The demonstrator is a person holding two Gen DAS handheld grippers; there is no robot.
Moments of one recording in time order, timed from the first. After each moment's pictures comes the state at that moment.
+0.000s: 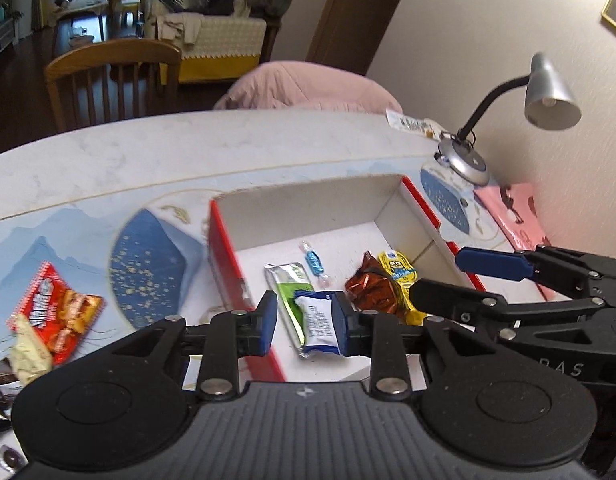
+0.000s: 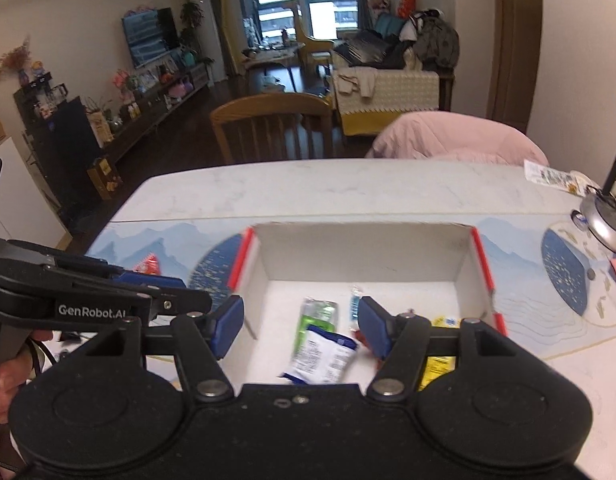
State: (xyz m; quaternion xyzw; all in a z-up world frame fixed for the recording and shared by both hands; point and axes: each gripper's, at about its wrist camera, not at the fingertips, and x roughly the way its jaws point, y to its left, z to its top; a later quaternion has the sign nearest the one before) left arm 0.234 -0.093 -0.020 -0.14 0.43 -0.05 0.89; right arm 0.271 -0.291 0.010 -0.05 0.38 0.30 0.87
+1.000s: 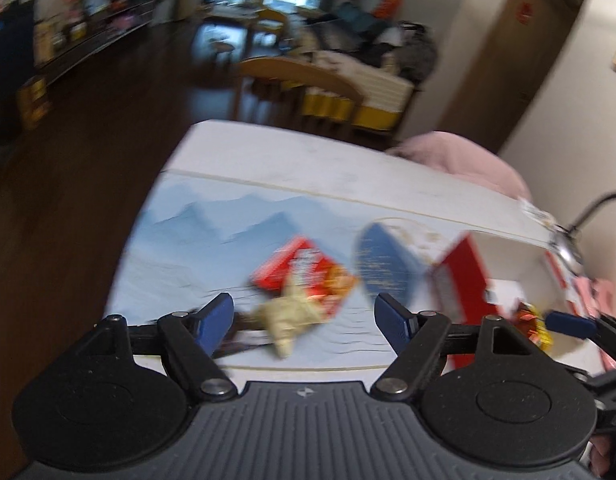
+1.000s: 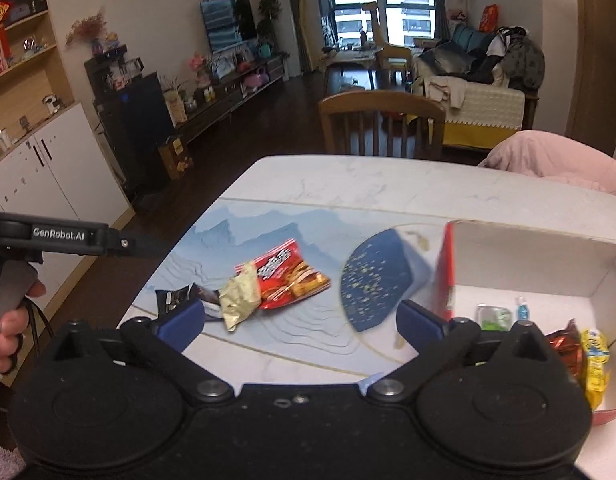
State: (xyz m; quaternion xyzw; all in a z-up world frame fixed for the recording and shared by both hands) left arm 0.088 0.123 -0.041 -0.22 0.38 0.14 0.89; right arm 0.193 -0.140 -0.017 -0.07 0.37 0.39 0.84
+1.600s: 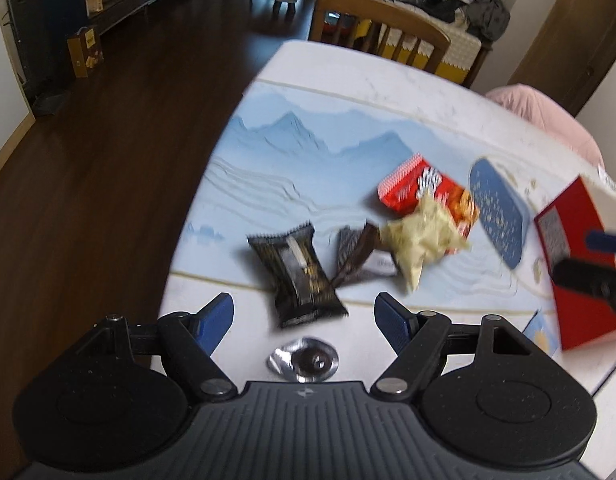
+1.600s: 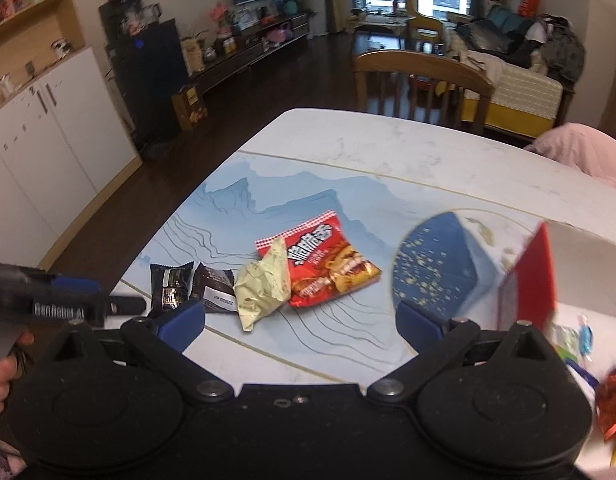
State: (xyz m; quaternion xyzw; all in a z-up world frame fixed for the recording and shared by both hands) left arm 0.064 0.155 -0.131 -0.21 0.46 0.19 0.84; right arm 0.209 -0.056 -0.065 -0.14 0.40 0.41 0.81
